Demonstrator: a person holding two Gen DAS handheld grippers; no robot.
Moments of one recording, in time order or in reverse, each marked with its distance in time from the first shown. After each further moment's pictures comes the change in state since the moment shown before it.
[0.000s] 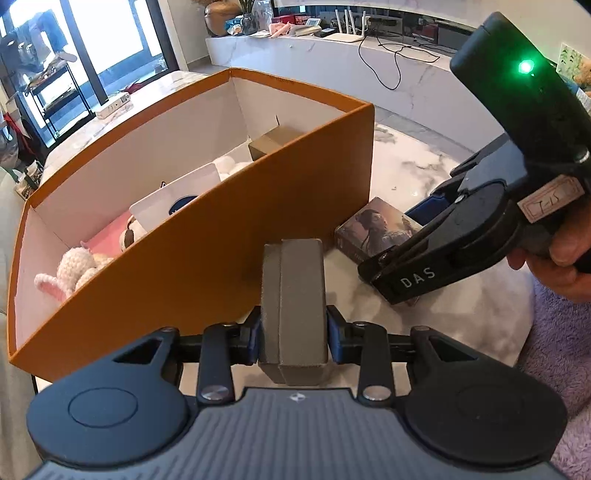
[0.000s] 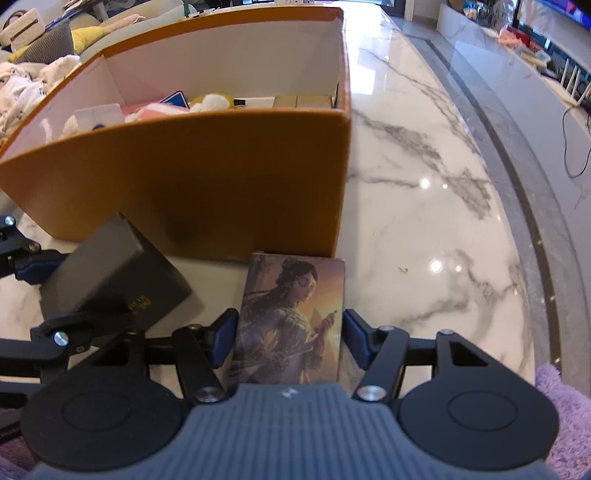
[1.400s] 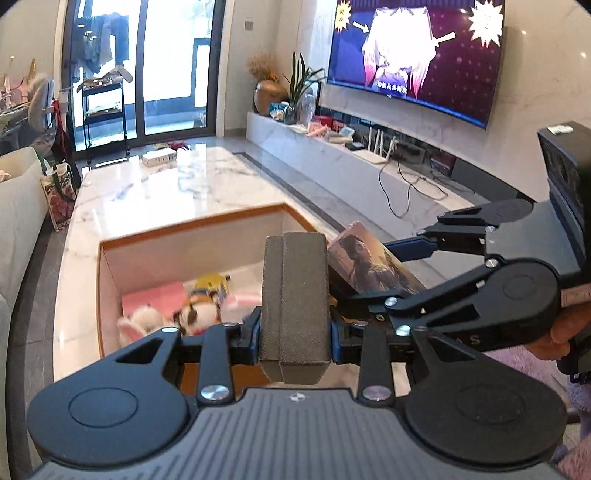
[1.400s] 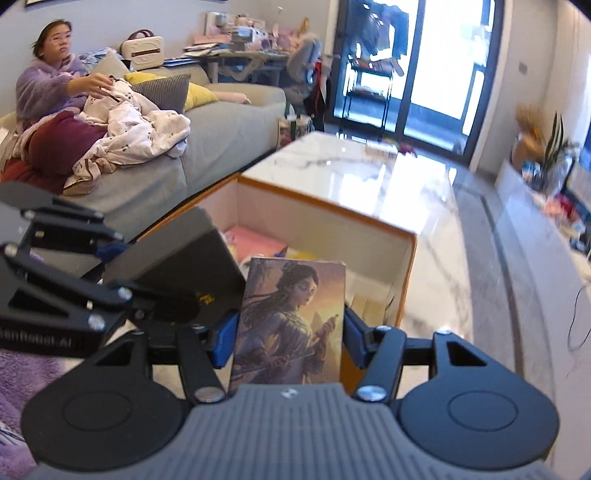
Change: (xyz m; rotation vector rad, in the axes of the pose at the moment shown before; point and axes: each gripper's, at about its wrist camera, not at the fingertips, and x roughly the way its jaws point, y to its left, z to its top) left arm -0.127 0.054 0.015 -0.272 -0.321 -0.067; right arm -0.160 0.047 0.027 -0.346 -0.382 0.092
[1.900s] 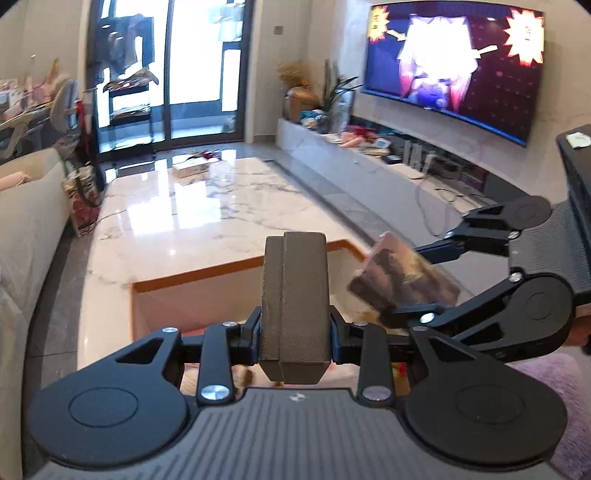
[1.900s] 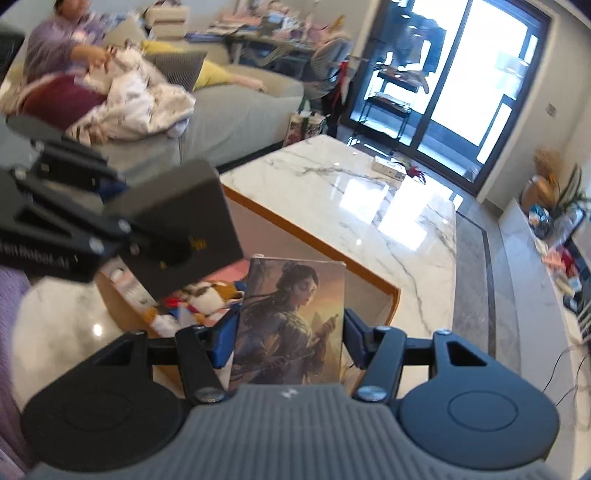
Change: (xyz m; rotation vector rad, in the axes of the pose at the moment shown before) left arm 0.047 0.055 0.045 -0.046 -0.006 0.097; right arm 0.068 -0.033 0.062 -0.216 0.066 -0.017
